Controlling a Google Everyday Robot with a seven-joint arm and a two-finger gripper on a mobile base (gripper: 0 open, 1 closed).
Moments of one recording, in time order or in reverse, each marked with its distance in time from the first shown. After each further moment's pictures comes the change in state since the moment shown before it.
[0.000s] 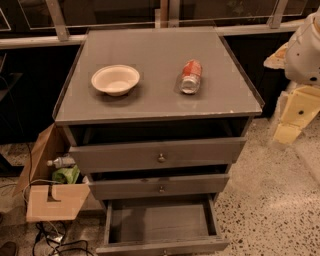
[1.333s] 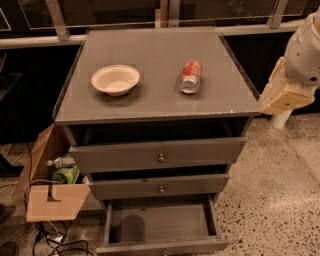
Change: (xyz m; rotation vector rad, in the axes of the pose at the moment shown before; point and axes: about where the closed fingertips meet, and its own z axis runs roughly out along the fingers) arm 0.000 0.000 0.000 0.000 0.000 0.000
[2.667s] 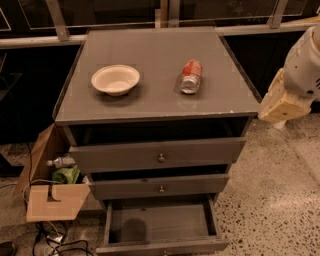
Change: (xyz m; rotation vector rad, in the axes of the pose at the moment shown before) arm 0.002 0.010 0.011 0.009 -0.004 0.034
